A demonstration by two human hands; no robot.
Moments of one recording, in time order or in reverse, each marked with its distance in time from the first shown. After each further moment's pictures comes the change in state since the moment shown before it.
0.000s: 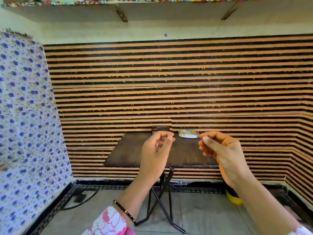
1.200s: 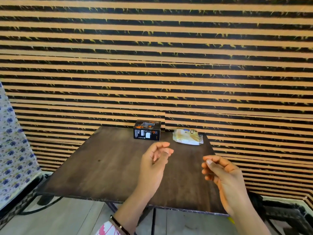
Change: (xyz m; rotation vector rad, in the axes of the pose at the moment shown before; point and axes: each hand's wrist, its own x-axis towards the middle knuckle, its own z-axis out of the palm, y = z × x) left_hand 0.268 -0.299 0.185 -0.203 0.042 -0.326; right_hand 0.333 0.289 -0.073 0.009 0.098 0.326
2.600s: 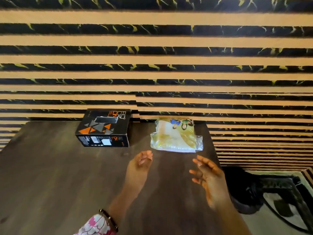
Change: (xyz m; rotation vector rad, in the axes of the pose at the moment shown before) left_hand 0.320 -0.296 0.093 0.226 0.023 -0.557; right_hand 0.380 0.211 -0.019 0.032 0.191 0.543
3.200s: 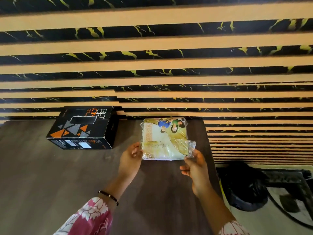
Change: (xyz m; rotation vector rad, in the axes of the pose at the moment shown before) left_hand 0.086 -0.034 0.055 0.239 0.060 -0.131; right_hand 0.120 0.039 -0.014 -0.091 0.013 0.117
